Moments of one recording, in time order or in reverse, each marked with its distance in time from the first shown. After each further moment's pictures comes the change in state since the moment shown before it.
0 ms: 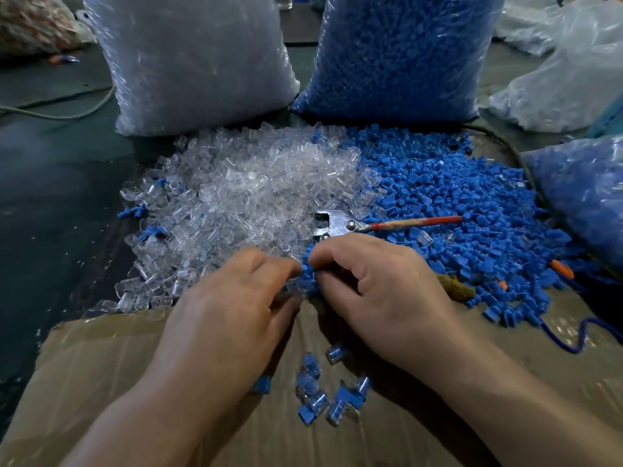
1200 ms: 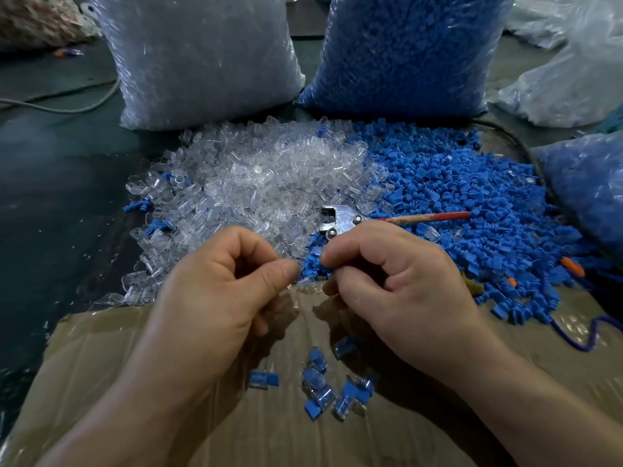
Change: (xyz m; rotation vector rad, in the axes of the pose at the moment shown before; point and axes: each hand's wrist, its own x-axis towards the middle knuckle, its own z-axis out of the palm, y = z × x) left_hand -0.002 -0.011 -0.001 -0.960 0.109 -0.309; right_hand -0.004 -0.008 -0.006 0.338 0.068 0.013
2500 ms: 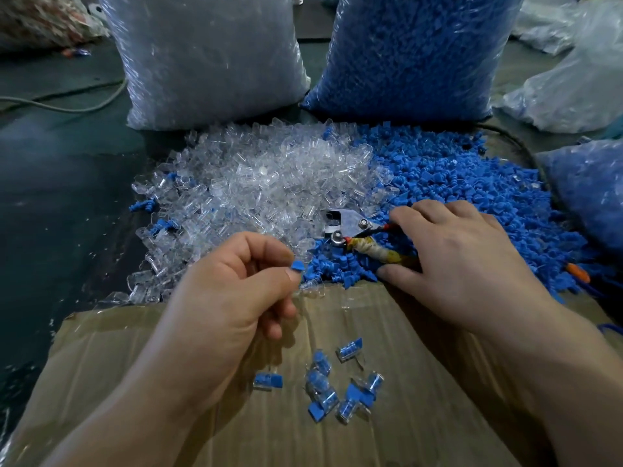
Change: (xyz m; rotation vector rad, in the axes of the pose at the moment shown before) left_hand 0.005 -0.008 -0.002 -0.304 -0.169 -0.123; right_hand 0.020 0.027 -0.043 -1.055 -0.277 0.250
